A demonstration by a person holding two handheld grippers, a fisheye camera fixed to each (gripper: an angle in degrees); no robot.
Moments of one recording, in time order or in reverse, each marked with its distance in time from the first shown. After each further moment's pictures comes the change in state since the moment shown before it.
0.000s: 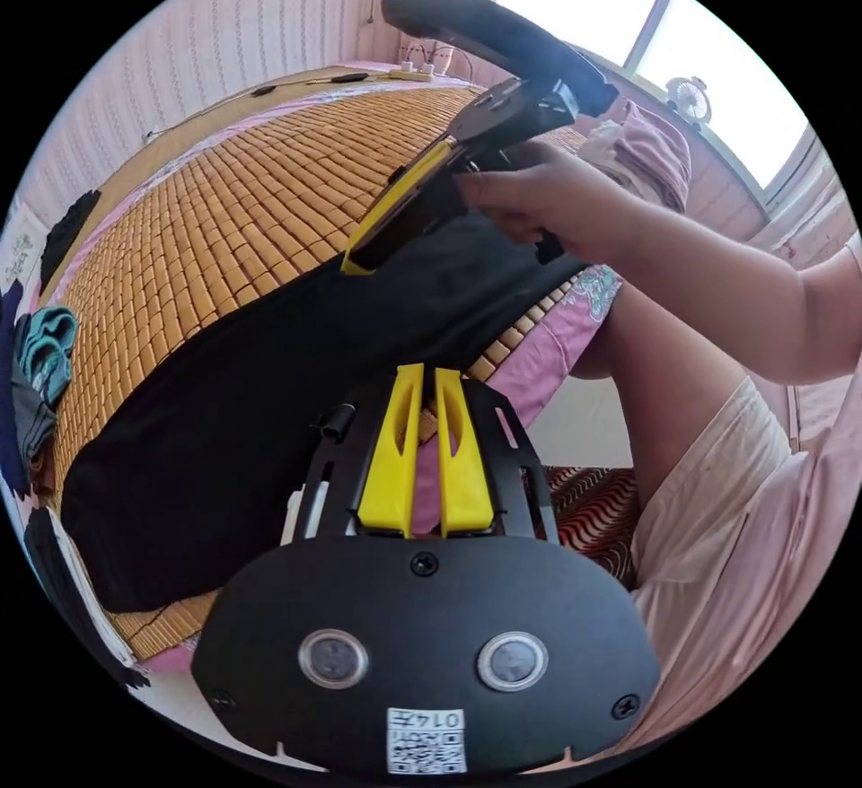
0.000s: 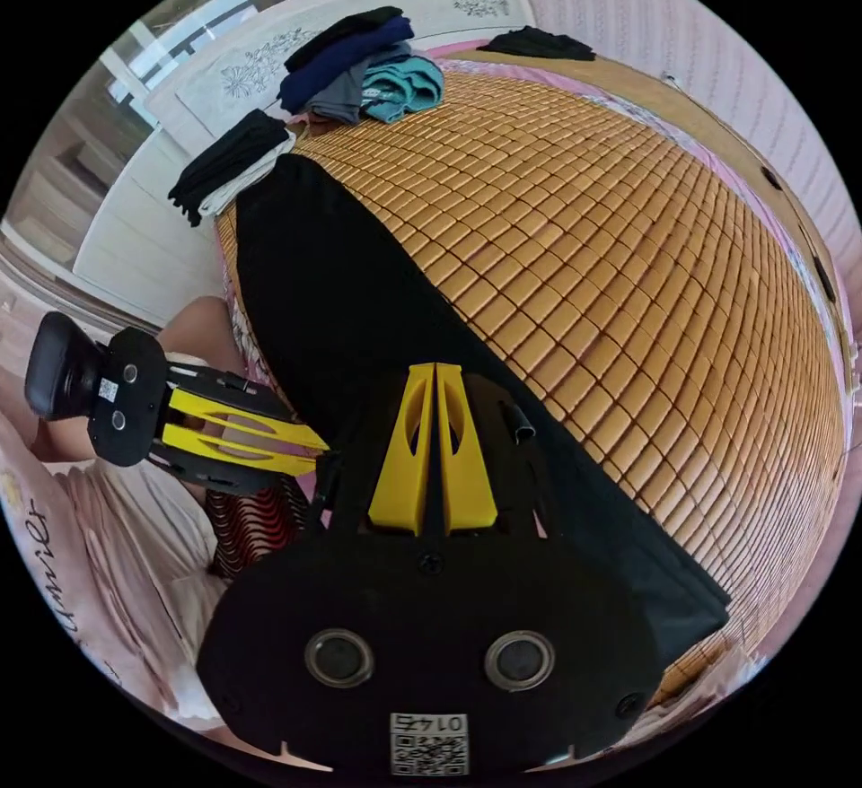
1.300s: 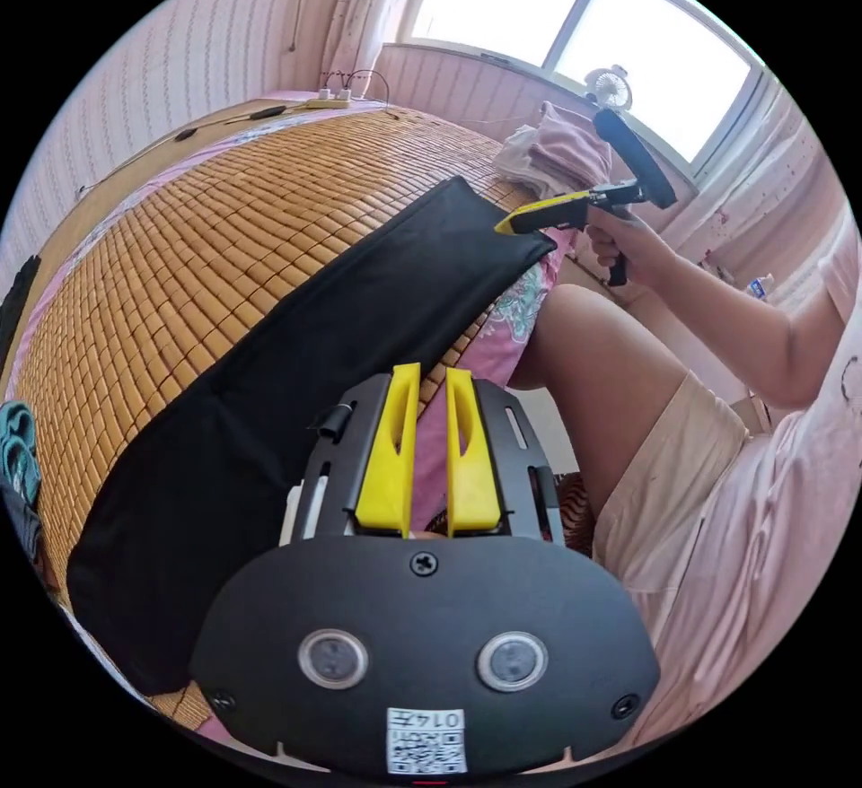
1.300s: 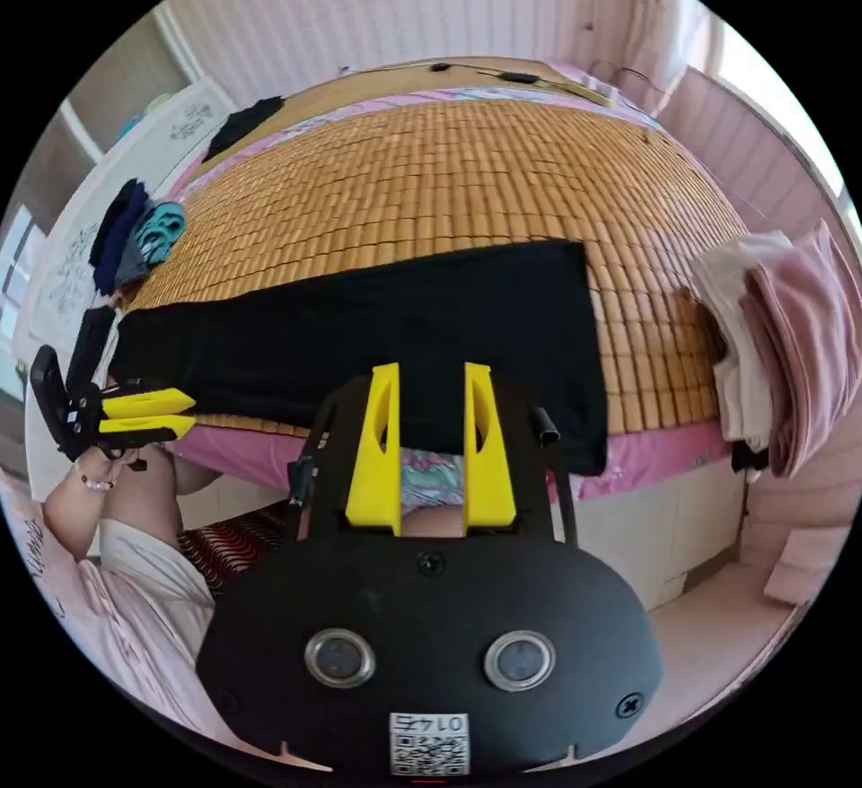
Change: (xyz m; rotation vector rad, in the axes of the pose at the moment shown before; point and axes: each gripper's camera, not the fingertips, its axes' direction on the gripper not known) left arm 0.091 -0.090 0.060 0.076 0.235 0.265; right arm 0.057 0.342 -0.042 0.180 0.251 0.932
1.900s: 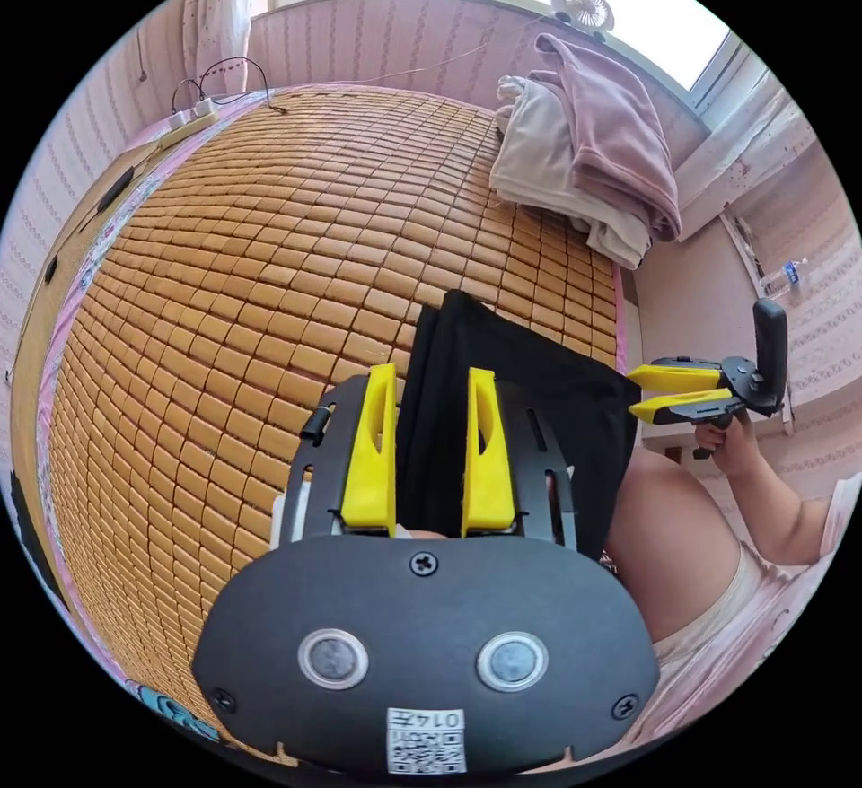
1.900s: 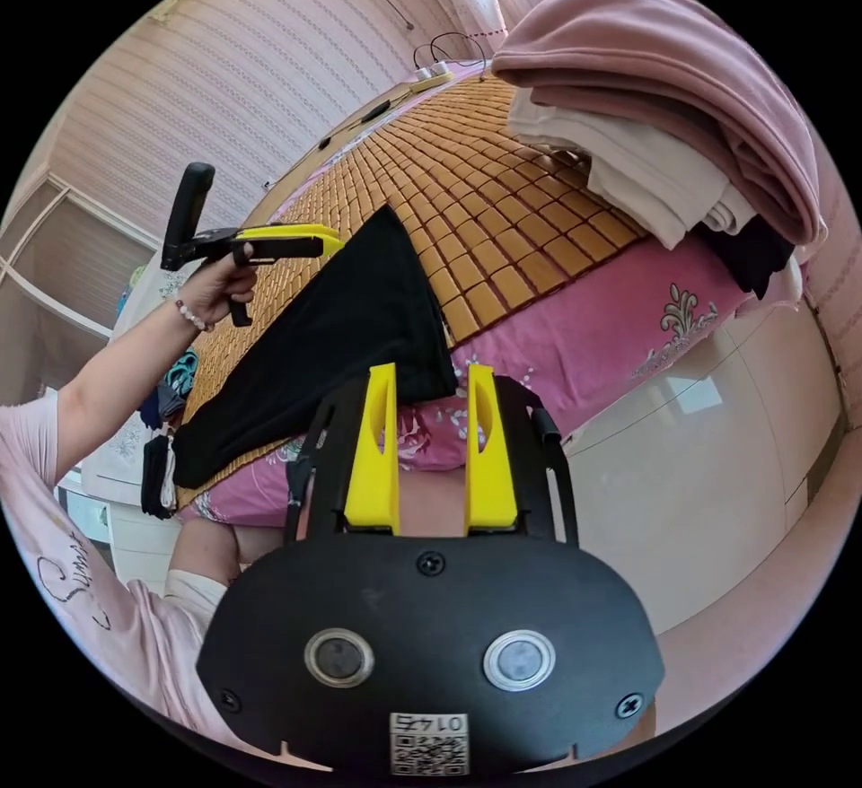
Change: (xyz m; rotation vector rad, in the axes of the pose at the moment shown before) left arm 0.004 -0.276 0.181 -0.271 -0.013 0.225; right arm 0.166 0.159 0.078 0.103 -0.224 0.253
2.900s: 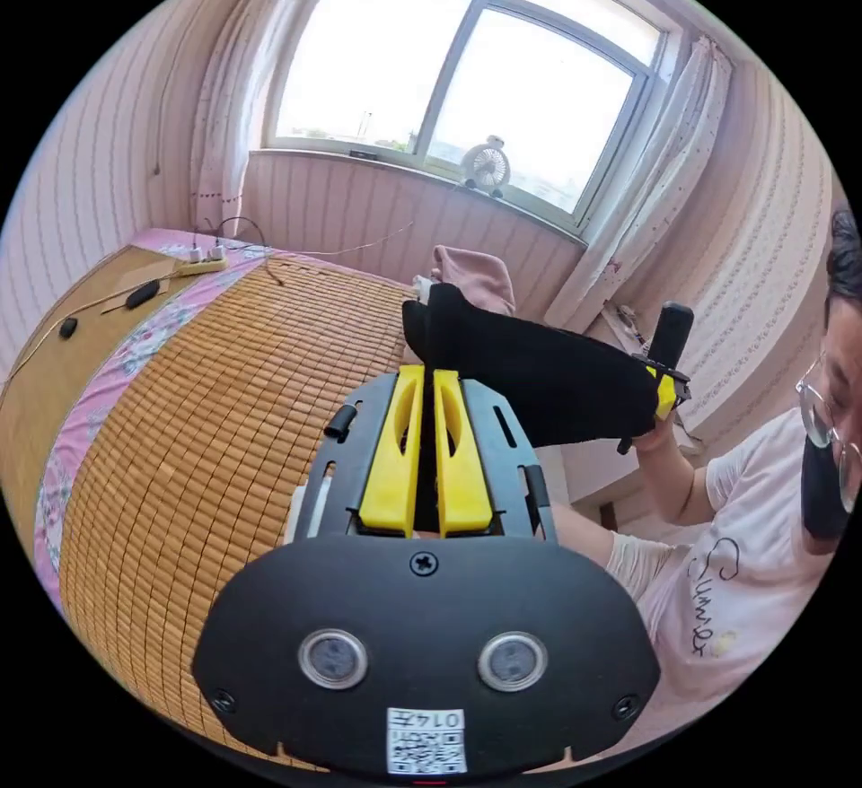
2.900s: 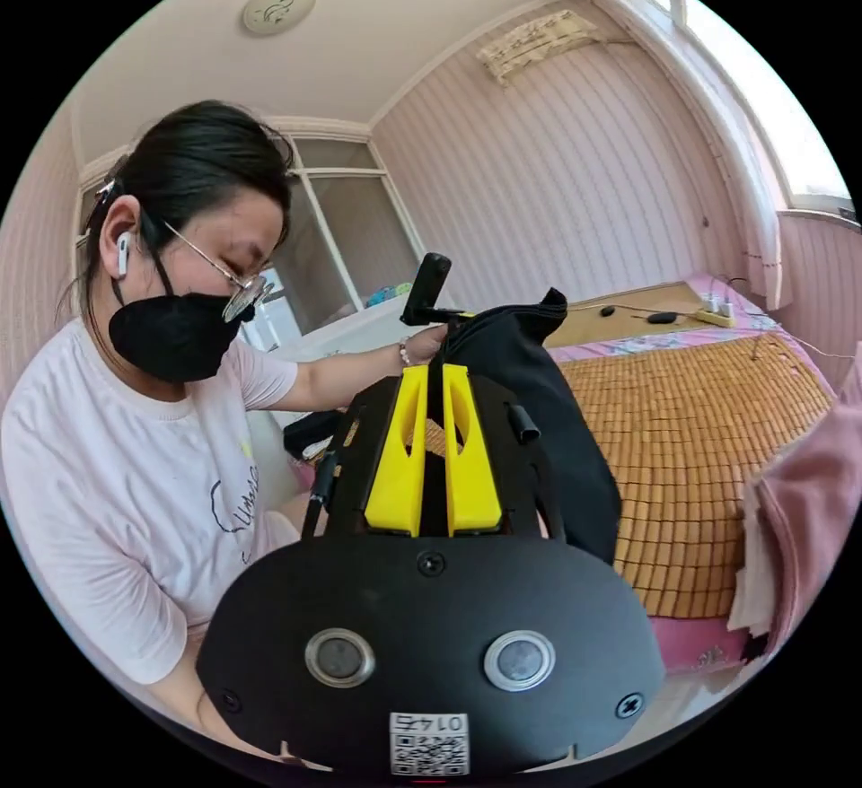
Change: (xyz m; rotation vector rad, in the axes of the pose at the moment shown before) left arm -0.034 0.135 -0.296 0.468 0.124 -0.029; right arm -0.132 -0.036 -0.177 0.301 -0.751 -0.744
